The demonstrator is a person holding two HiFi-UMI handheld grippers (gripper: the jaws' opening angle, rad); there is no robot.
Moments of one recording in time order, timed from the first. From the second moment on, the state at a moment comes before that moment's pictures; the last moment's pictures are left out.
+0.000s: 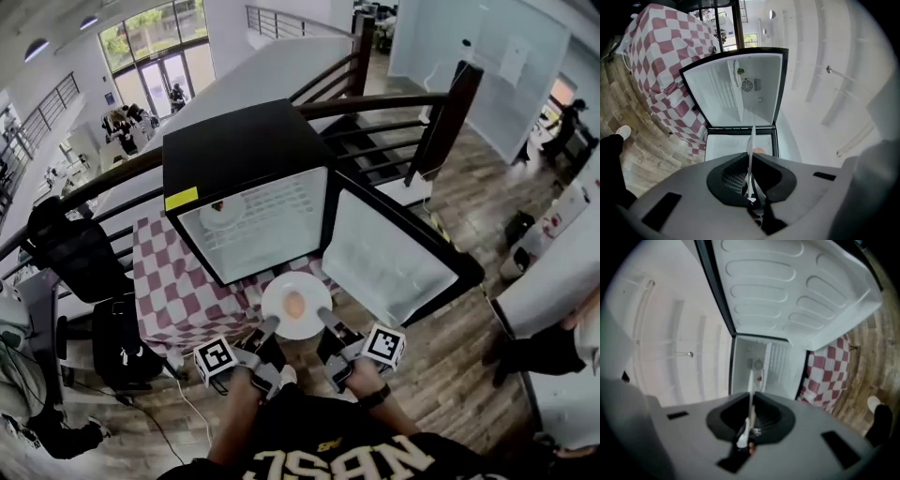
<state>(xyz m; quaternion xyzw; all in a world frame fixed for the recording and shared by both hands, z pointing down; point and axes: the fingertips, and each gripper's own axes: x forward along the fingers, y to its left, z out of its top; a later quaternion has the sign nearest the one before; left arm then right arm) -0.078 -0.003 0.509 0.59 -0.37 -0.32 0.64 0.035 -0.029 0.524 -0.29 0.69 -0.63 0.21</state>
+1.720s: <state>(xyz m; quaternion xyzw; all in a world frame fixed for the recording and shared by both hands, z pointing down) -0.138 -0.240 0.575 0.52 -0.37 -0.38 0.67 -0.025 -0.265 0.579 -0.36 0.64 -0.63 0.25</state>
